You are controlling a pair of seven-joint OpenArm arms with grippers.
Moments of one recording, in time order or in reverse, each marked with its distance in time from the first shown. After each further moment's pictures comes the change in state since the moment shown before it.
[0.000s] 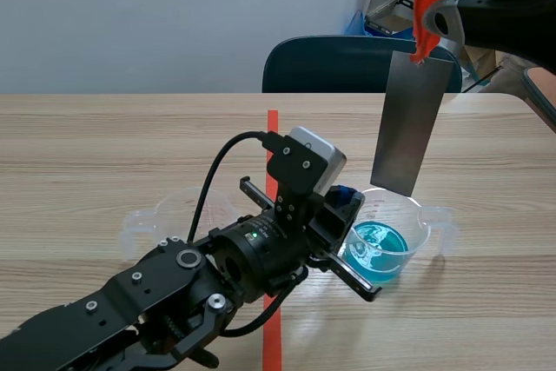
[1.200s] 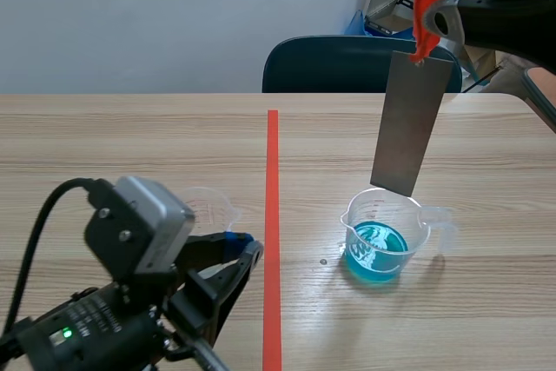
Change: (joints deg) left arm 29.6 -20.7 -13.9 29.6 0.0 2.3 -1.3; right arm 0.0 0.0 0.0 0.0 0.0 0.0 0.0
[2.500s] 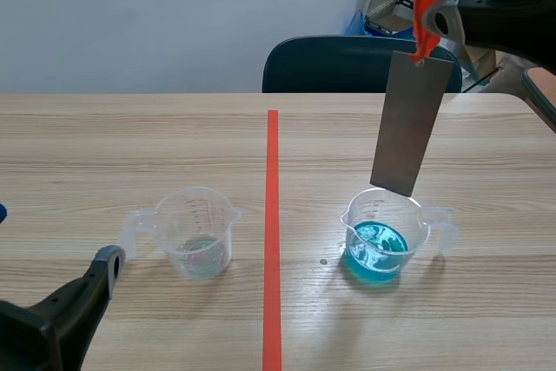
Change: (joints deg) left arm 37.7 0.1 -31.2 24.4 -5.5 8.1 1.7; right arm 0.0 0.0 0.0 0.0 0.0 0.0 0.0
